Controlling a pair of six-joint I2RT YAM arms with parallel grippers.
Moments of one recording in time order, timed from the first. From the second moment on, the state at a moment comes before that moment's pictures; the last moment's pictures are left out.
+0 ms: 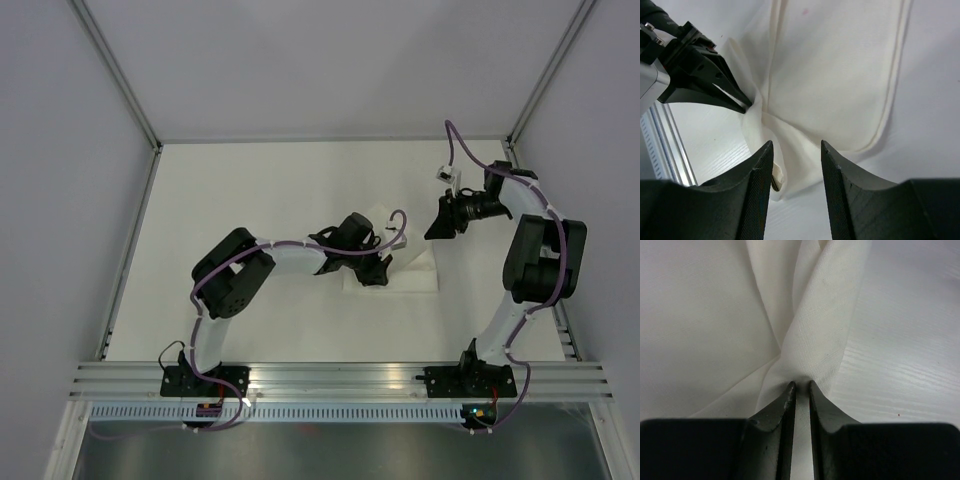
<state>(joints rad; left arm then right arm) -0.89 2.05 1.25 0.07 0.50 0.11 -0.17 1.89 1.41 -1.08 -0.97 -0.93</state>
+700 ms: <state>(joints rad) -0.87 2.06 1.28 -0.01 0.54 0.10 -0.26 1.40 1.01 -0.70 -0.91 -0.81</state>
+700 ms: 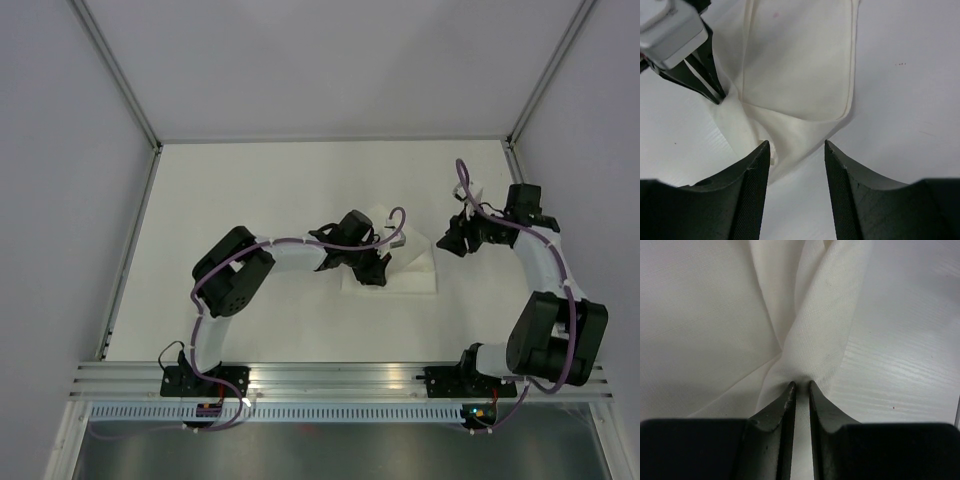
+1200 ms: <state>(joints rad) -0.86 2.08 1.30 -0.03 0.58 0.07 0.08 1.09 0.67 -0.54 -0.66 -0.97</state>
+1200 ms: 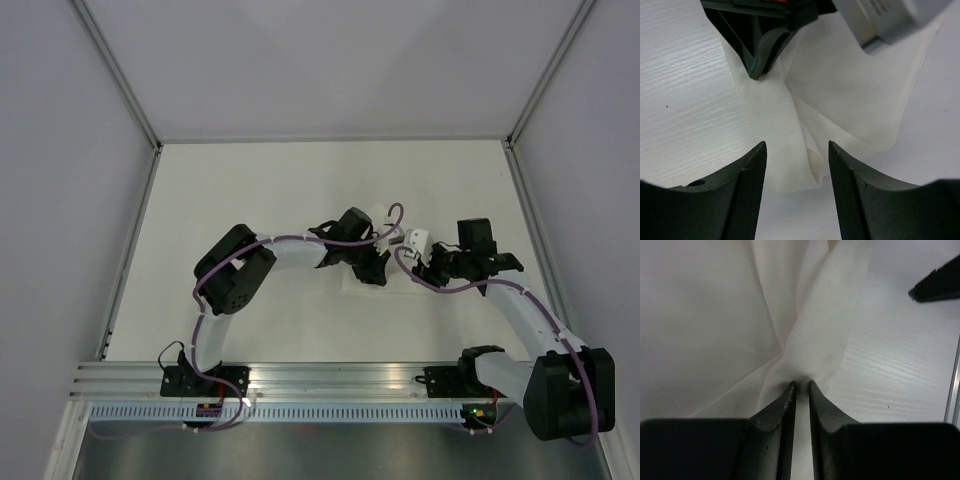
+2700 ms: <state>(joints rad) -0.82 2.14 1.37 -0.09 0.70 0.03 0.54 1.23 0.45 -0.12 -0.23 -0.98</state>
